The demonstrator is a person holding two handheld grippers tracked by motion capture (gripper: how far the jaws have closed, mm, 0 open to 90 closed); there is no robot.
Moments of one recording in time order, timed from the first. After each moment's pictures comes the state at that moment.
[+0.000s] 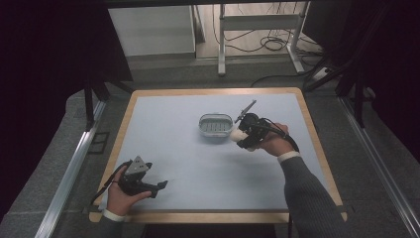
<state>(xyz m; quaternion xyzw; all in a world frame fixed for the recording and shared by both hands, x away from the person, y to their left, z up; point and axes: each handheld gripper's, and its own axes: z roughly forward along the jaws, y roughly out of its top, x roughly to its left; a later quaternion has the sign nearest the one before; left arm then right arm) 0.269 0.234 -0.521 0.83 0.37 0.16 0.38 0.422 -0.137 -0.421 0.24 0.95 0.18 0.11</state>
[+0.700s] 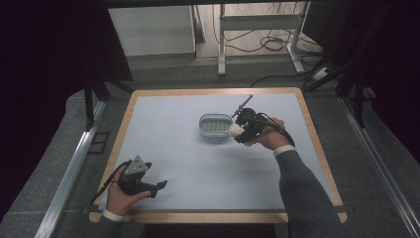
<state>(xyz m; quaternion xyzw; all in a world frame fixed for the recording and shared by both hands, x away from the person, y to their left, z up) 0.268 0.235 -0.520 0.83 0.37 0.16 0.38 0.441 -0.129 -0.422 0.25 0.94 0.18 0.11</state>
